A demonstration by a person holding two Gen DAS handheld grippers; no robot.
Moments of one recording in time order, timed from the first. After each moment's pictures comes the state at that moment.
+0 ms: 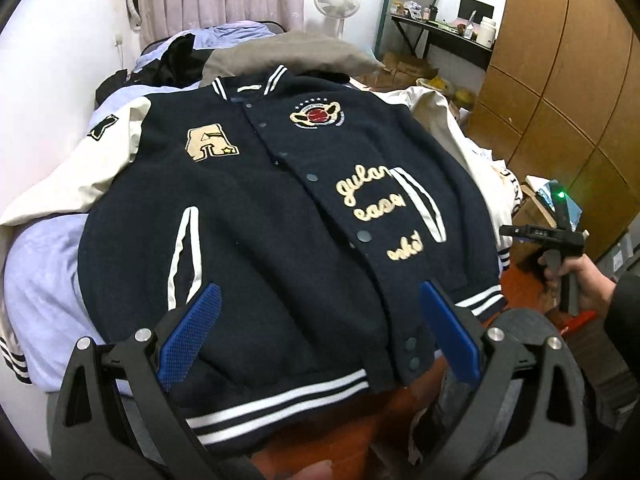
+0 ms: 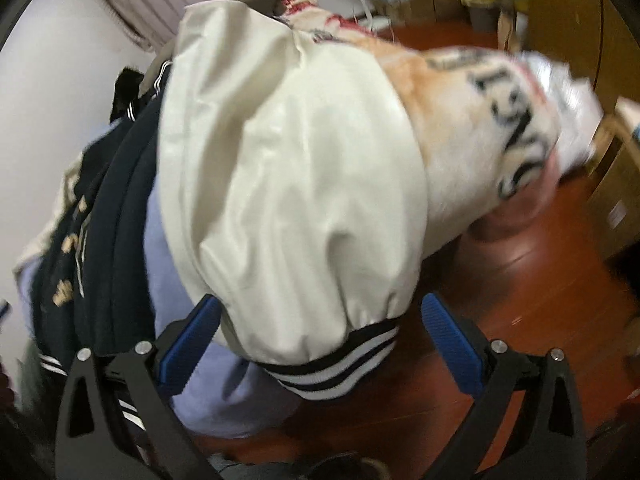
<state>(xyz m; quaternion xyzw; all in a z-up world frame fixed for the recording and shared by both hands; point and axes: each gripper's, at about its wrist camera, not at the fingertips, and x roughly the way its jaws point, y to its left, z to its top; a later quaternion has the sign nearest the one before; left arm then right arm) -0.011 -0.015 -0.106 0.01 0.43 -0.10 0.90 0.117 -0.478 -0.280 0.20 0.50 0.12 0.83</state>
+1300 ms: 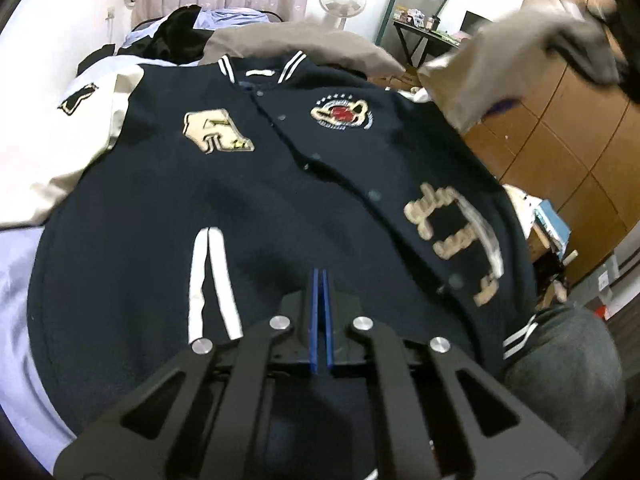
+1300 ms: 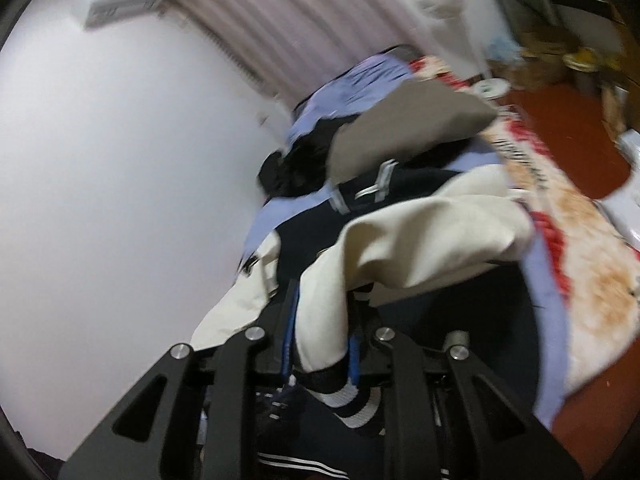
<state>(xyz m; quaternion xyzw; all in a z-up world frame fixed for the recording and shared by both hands) 0.071 0.053 -0.163 -0.04 0.43 -0.14 0.89 0.149 -0.220 0.034 0.21 0.40 0.29 0.85</state>
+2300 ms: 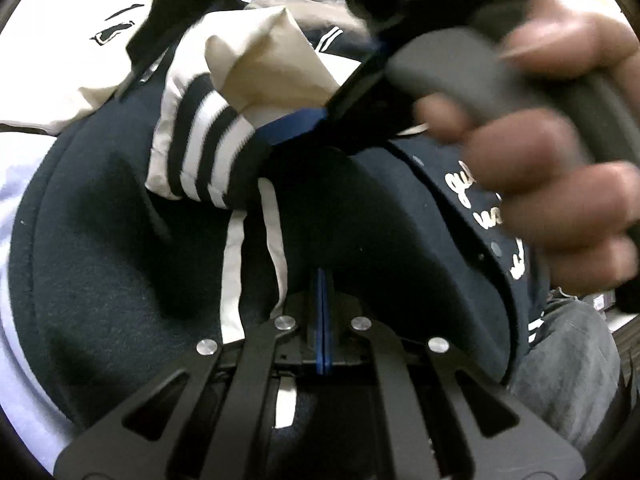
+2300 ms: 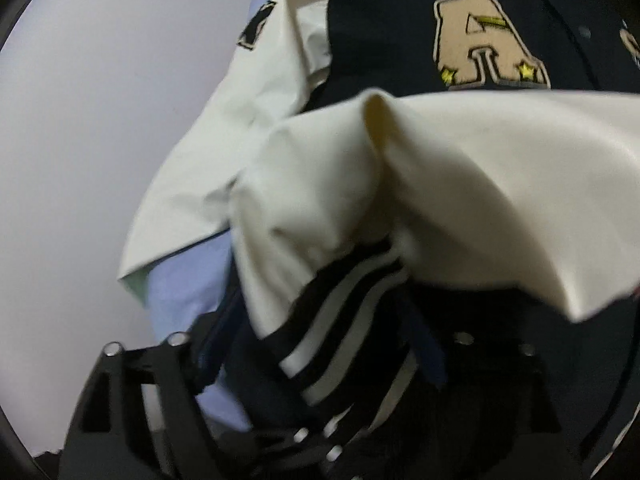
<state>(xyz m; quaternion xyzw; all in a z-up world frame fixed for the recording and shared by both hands) 0.055 0.078 -0.188 -0.09 0.45 -0.12 0.88 0.170 0.026 -0.139 0.13 0.65 0.39 0.64</state>
